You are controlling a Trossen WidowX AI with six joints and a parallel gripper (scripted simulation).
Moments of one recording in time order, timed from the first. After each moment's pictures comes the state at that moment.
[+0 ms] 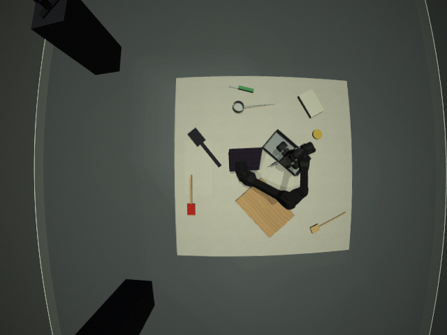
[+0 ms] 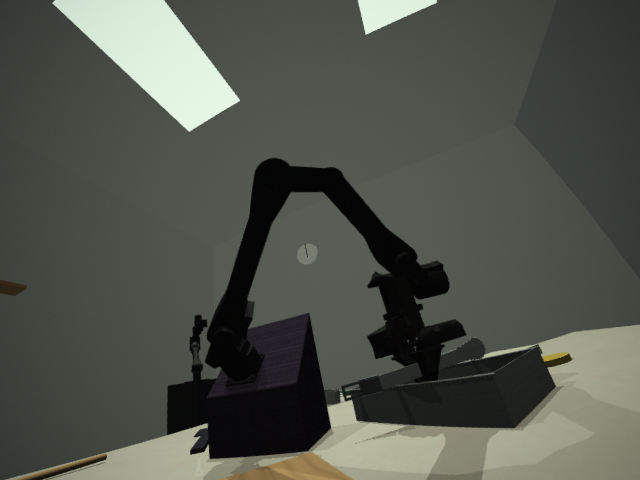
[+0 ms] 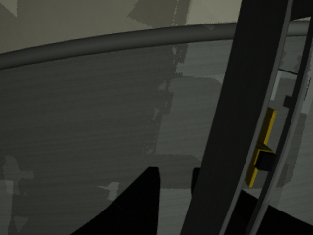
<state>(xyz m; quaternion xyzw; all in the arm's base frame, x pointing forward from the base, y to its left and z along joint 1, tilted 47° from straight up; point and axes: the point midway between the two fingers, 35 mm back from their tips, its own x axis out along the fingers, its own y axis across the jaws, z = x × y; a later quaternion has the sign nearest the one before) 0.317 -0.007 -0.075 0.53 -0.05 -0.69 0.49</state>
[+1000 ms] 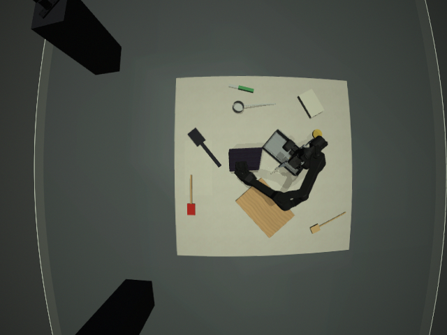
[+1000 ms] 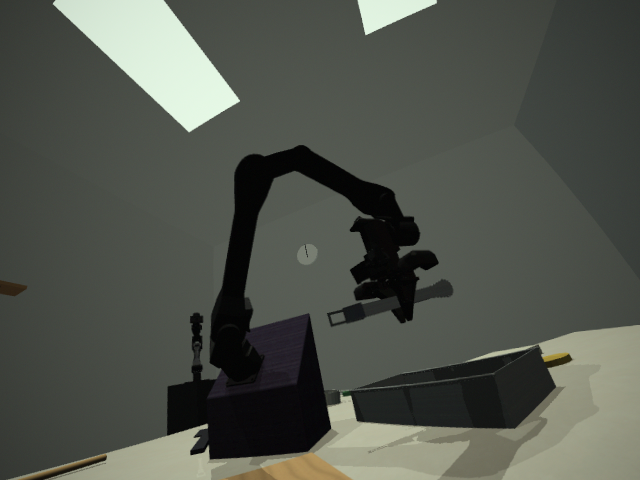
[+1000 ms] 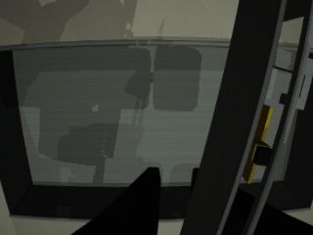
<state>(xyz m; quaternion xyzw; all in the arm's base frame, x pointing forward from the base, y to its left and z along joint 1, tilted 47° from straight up) 0.313 0.081 0.012 0.51 0.01 -0.69 0.51</state>
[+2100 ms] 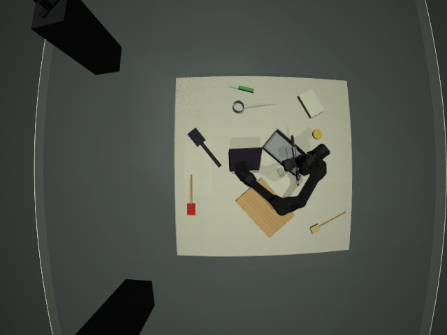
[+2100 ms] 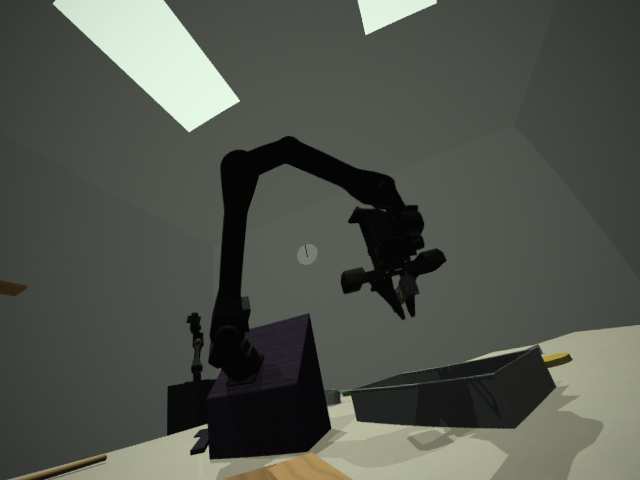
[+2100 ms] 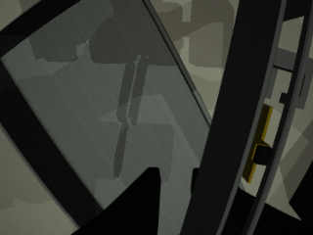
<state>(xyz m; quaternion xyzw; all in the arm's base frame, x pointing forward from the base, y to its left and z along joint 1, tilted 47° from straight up) 0.317 0.058 0.039 0.18 0.35 -0.59 0.70</state>
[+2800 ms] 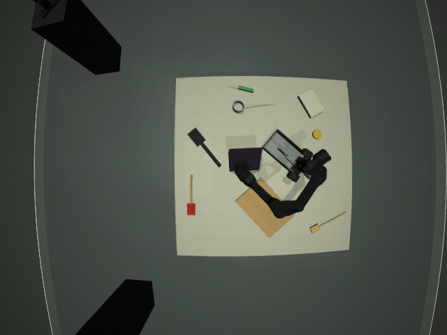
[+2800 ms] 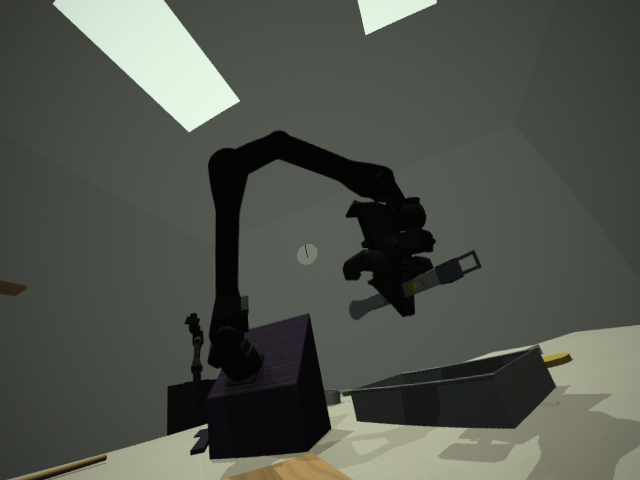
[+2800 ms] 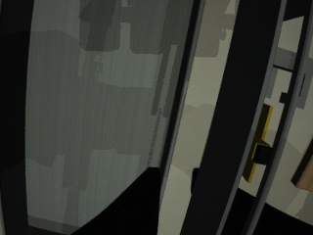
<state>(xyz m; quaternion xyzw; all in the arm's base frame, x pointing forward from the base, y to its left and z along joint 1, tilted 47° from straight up) 0.318 0.042 0.057 -0.06 0.53 -0.44 0.72</state>
